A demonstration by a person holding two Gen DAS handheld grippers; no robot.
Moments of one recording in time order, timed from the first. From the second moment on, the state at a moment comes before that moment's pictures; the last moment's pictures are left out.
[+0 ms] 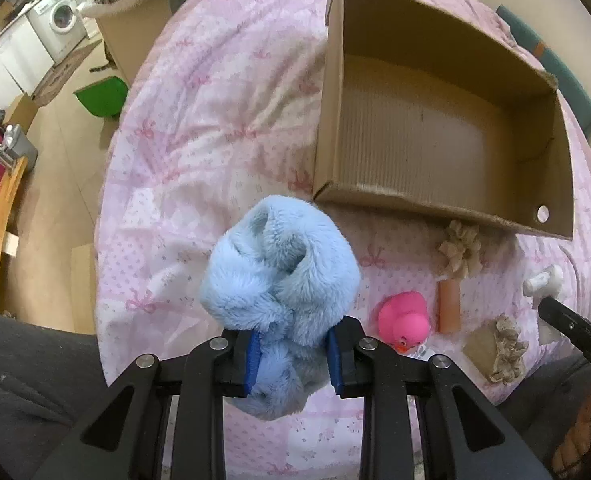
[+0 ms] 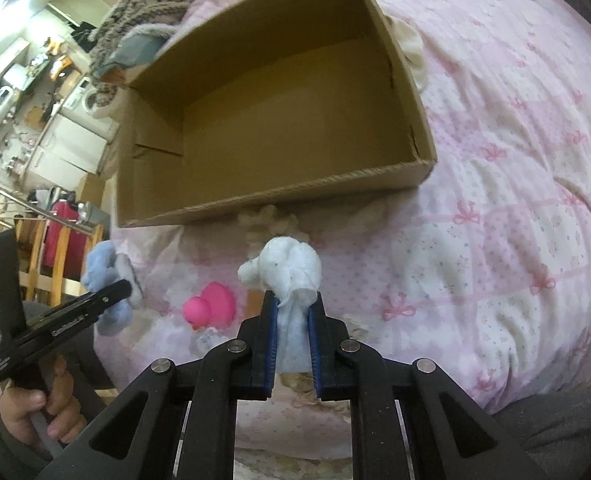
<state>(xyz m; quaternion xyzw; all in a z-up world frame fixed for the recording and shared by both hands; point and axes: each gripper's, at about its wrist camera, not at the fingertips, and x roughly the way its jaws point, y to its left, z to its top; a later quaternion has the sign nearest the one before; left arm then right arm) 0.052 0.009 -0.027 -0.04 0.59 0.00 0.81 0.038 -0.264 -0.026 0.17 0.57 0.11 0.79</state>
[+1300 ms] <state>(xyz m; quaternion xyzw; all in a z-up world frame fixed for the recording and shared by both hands) 0.139 -0.057 0.037 -0.01 0.46 -0.04 0.89 0.123 -0.281 0.015 0.17 0.47 0.10 0.86</state>
